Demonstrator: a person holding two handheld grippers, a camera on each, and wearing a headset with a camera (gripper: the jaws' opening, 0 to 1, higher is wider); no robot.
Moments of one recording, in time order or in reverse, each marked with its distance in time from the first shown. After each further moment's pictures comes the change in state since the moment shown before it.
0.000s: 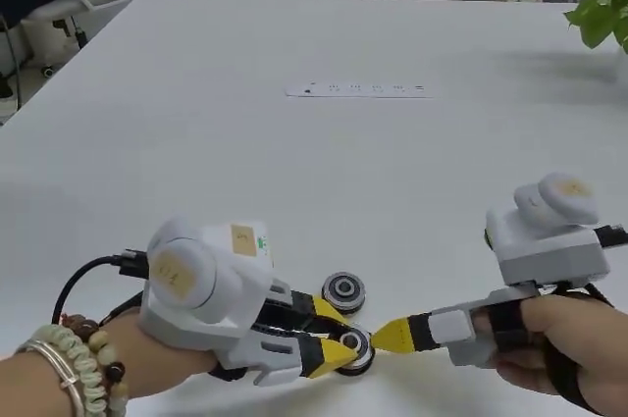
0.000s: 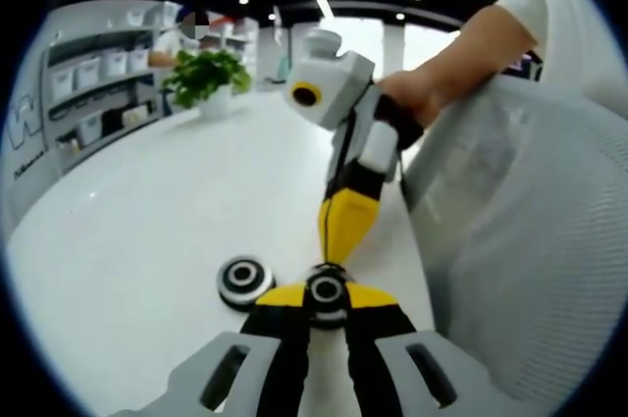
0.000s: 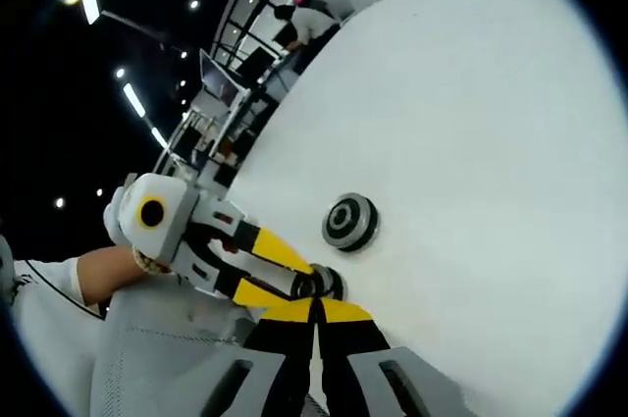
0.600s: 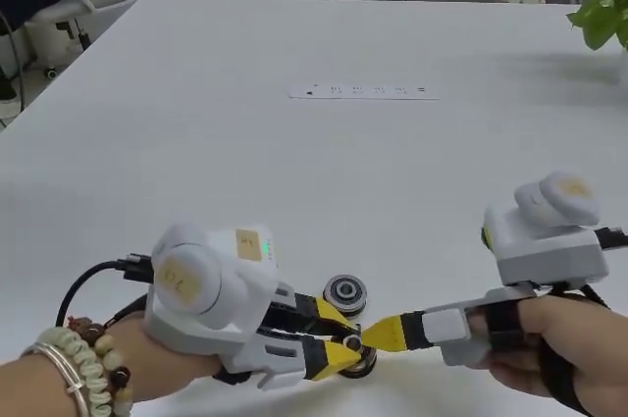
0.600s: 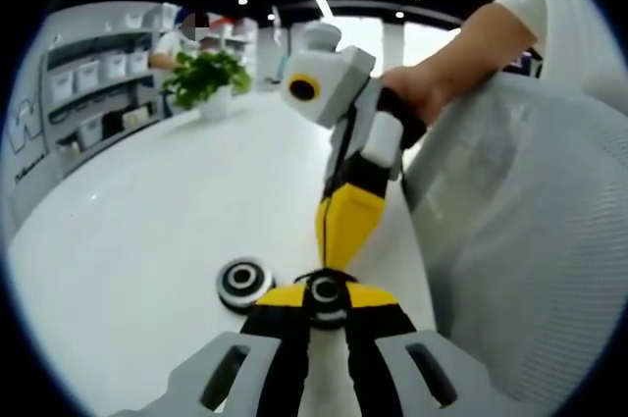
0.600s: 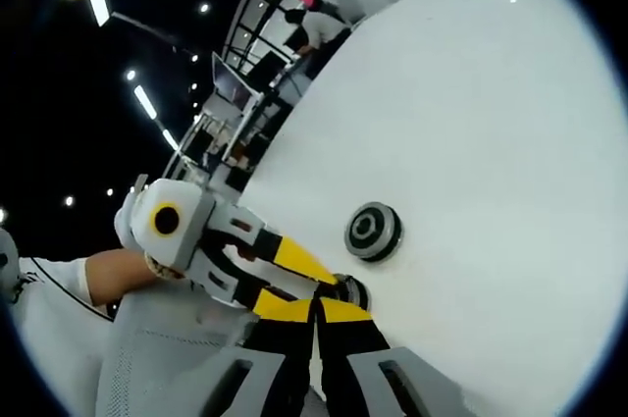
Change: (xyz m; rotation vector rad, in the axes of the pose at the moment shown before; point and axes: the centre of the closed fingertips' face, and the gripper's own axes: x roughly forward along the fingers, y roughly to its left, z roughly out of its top) left arm 0.002 -0.001 0.001 0.012 0.002 0.007; right arm 0.004 0.015 0.008 -0.018 -0.024 0.058
